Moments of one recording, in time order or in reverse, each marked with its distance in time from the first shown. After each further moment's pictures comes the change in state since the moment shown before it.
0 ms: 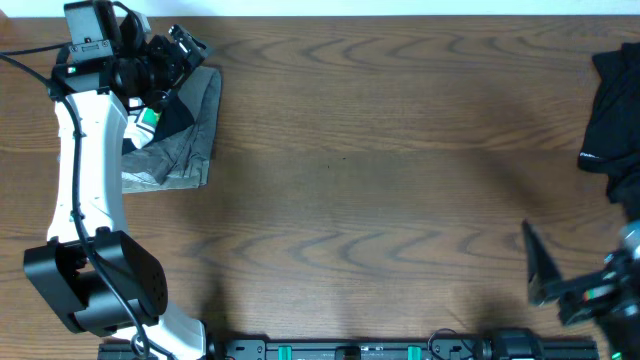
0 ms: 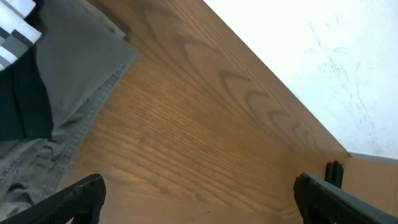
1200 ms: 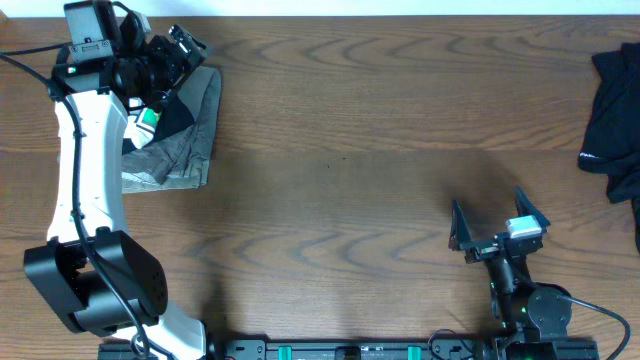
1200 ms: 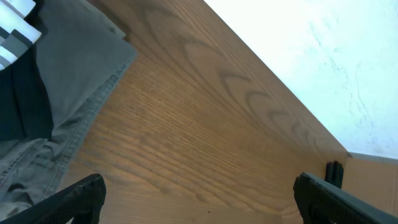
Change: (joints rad) left arm 0.000 0.000 0.000 0.000 0.000 0.000; right arm 0.026 -0.564 -1.437 1.175 0.060 0.153
